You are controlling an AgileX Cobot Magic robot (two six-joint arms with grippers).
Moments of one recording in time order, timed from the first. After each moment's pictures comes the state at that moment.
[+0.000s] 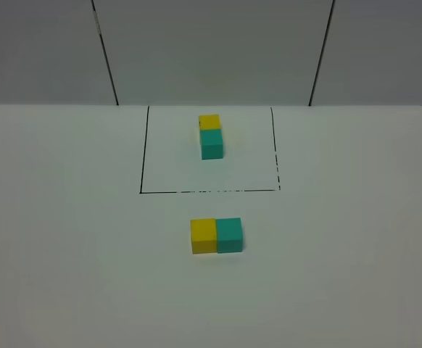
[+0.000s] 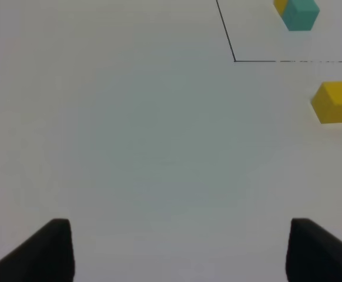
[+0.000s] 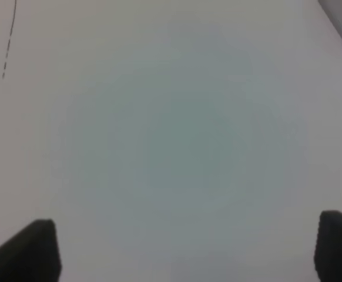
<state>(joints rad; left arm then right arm) -0.03 0.00 -0.50 -0.08 1.03 -0.02 -0.02 0.05 -0.49 -0.06 1.04 0.15</state>
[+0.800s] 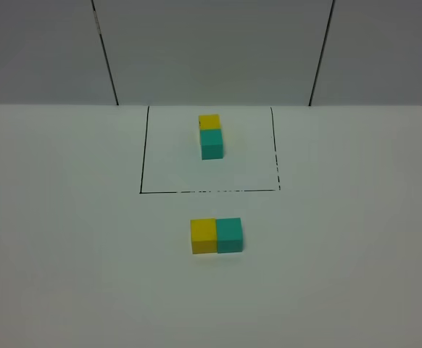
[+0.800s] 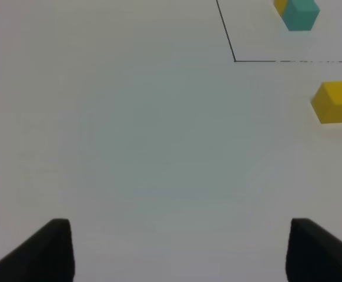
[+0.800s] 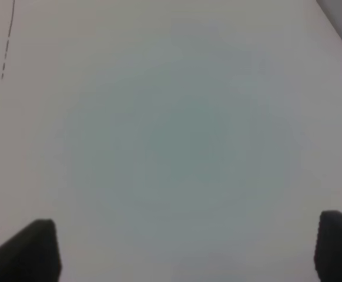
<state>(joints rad) -0.03 0.00 -0.50 -0.08 1.03 -0.02 -0.02 0.05 -0.49 -0.06 1.04 0.15</state>
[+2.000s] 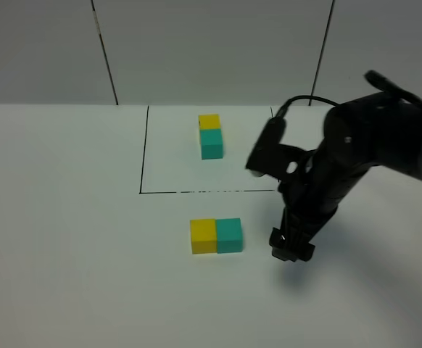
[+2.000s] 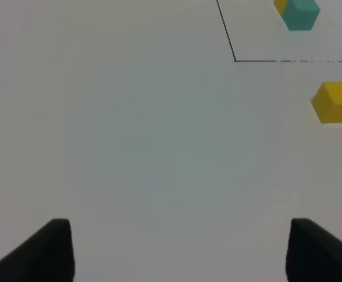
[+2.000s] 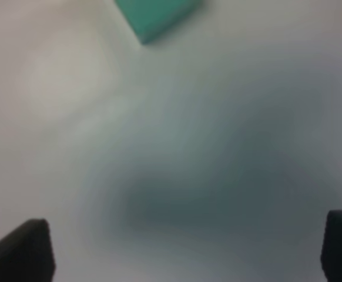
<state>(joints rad) -0.03 0.00 -0.50 -0.08 1.03 -0.02 0.53 1.86 -1.32 0.06 0.83 -0.70</state>
